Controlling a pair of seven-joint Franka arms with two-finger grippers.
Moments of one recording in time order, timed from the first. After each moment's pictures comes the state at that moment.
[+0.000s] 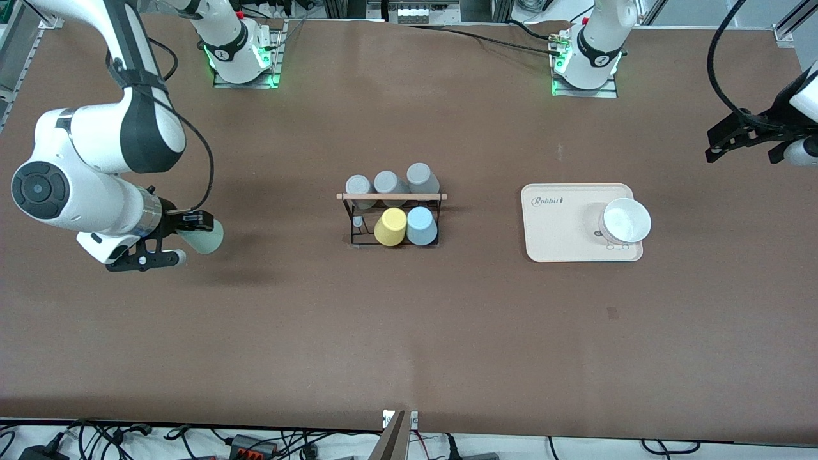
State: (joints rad) left arm 0.09 0.02 -0.13 -1.49 0.03 1.54 -0.01; right arm 0.18 0.38 -0.03 -1.57 0.04 1.77 0.02
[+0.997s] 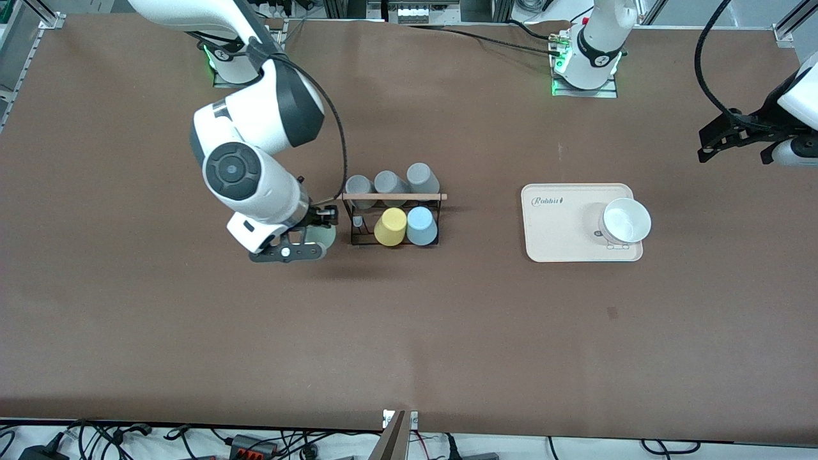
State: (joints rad) left arm 0.02 0.02 -0.07 -1.49 0.03 1.54 -0.03; right arm 0.51 0.57 -0.02 -1.30 0.09 1.76 0.39
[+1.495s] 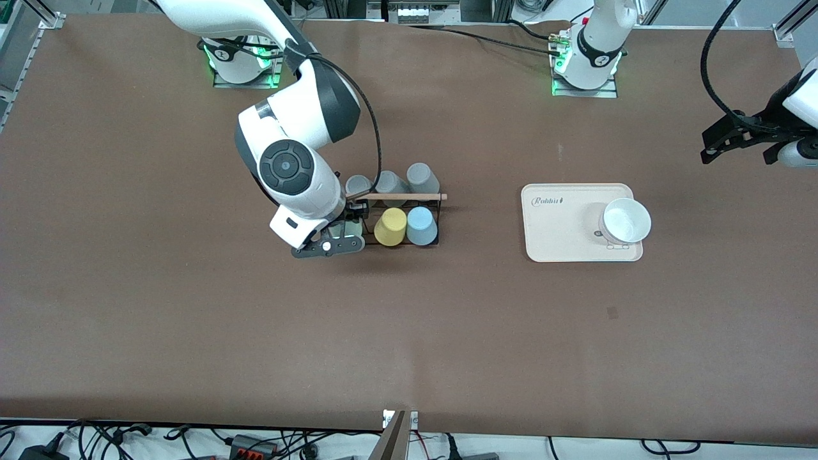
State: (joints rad) left arm 0.02 0.02 -0.06 -1.49 0.03 1.54 -0.03; right arm 0.58 0.62 -0.02 -1.25 0.09 1.76 0.40
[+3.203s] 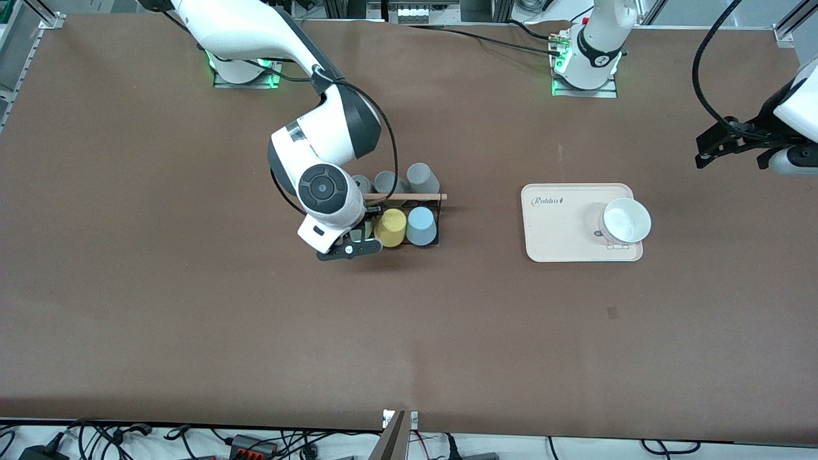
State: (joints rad) left arm 0.01 0.04 -0.06 -1.50 0.03 1.55 -0.03; right arm 0.61 0.72 -0.03 -1.24 0.10 1.77 0.40
